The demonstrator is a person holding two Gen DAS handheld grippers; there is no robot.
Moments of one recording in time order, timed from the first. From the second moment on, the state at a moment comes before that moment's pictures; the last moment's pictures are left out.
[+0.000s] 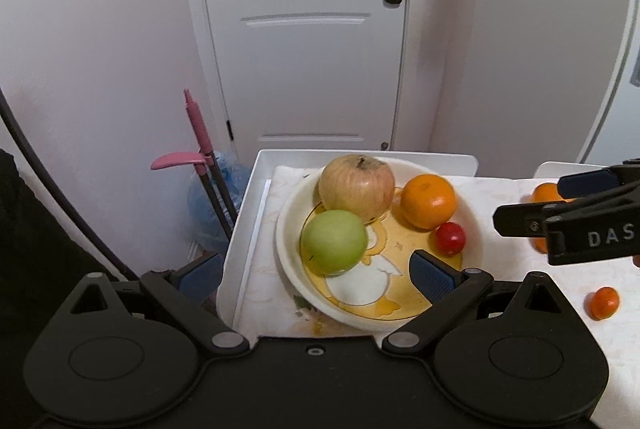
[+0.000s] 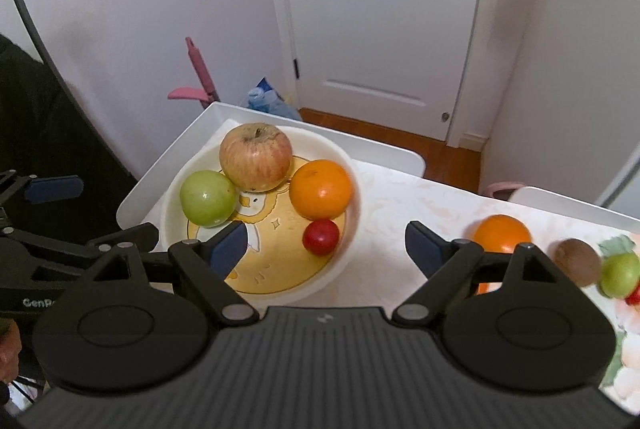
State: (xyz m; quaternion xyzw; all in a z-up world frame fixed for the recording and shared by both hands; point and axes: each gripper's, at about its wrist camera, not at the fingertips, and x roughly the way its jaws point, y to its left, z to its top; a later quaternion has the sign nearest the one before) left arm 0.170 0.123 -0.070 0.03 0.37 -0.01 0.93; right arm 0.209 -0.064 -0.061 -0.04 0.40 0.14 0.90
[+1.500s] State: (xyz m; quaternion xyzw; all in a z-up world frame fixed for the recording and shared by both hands) left arm 0.128 -0.113 -0.097 0.03 0.39 -0.06 0.92; right arm 0.182 -0.343 -0.086 -0.06 0.37 0.10 0.92
